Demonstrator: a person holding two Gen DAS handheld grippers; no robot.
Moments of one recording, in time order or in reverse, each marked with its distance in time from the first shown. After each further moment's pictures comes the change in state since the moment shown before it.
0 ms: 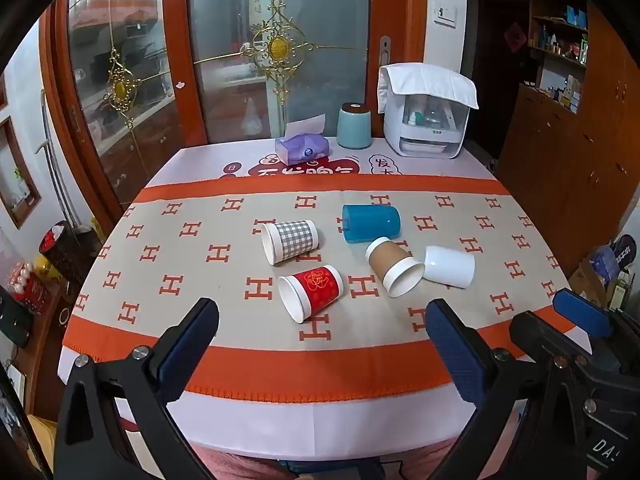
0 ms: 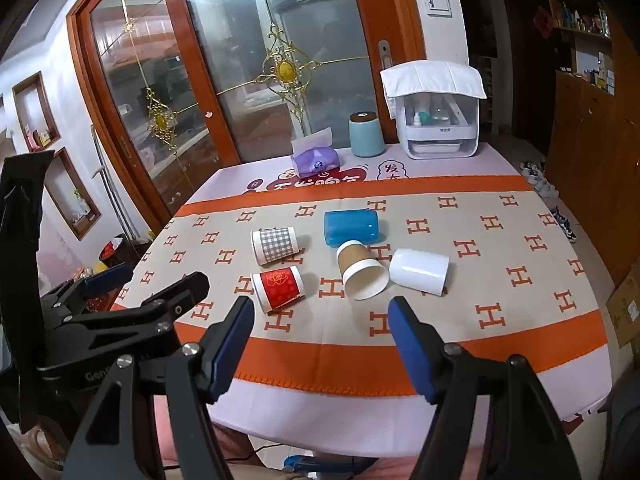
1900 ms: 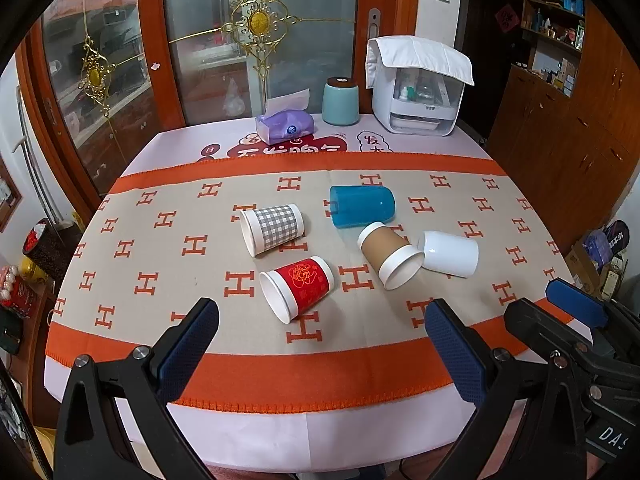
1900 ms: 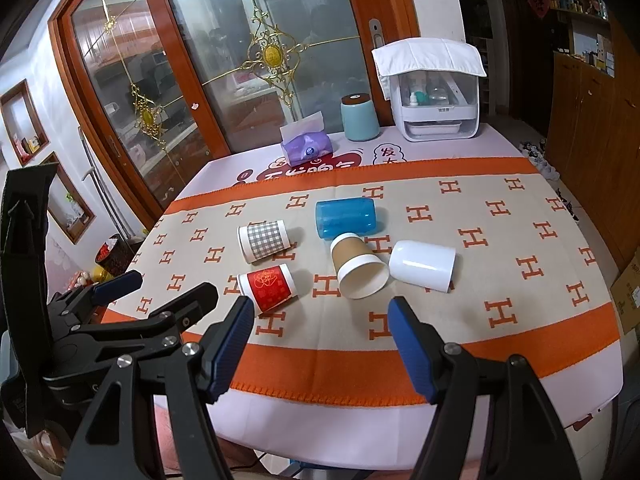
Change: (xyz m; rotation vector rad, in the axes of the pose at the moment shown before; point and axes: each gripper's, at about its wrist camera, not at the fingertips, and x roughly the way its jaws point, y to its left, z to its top) left arm 0.049 -0.003 0.007 0.022 0.076 -0.038; right arm 0.037 -0.006 0.006 0.042 0.054 -0.001
